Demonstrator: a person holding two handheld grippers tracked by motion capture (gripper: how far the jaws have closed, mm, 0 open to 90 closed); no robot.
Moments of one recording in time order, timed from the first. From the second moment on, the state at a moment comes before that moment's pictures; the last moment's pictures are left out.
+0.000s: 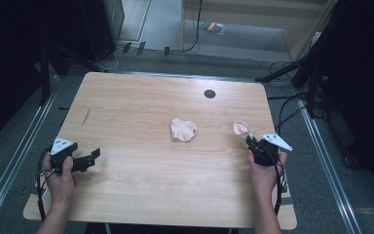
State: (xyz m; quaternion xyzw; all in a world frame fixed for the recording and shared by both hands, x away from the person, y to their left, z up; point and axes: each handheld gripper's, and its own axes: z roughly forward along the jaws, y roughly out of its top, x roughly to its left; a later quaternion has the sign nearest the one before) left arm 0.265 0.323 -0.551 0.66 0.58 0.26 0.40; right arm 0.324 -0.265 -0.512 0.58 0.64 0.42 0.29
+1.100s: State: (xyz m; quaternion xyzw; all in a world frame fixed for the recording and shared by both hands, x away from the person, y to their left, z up) left arm 0.243 0.232 -0.531 0.71 0.48 0.22 0.46; right arm 0.266 -0.149 -0.491 0.49 0.71 0.45 0.23
